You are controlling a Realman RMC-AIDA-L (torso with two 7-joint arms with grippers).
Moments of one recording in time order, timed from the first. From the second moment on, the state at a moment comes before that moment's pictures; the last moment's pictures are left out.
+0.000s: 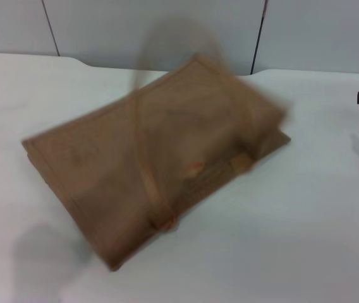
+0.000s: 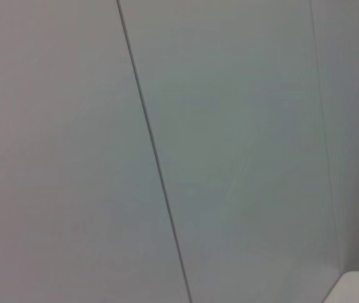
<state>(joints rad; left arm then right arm) -0.64 -2.02 1.11 1.72 -1.00 -1.22 0.80 0.43 2.02 -1.24 -1.16 0.74 0.79 -0.57</state>
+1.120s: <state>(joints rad) -0.32 -2.03 1.15 1.34 -1.72 -0.71 1.66 0.27 2.03 -1.67 -1.03 1.12 -0.19 -0.76</state>
